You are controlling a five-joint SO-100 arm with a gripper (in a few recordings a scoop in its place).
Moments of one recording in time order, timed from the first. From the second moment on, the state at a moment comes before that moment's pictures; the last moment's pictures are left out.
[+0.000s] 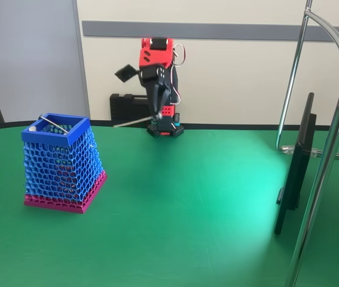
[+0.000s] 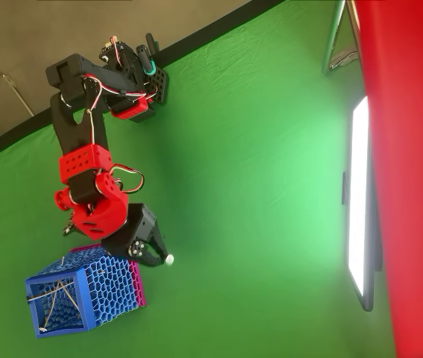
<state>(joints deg) 3.5 92.6 70.1 63.6 21.9</state>
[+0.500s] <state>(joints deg) 10.9 90.1 67.1 41.9 19.9</state>
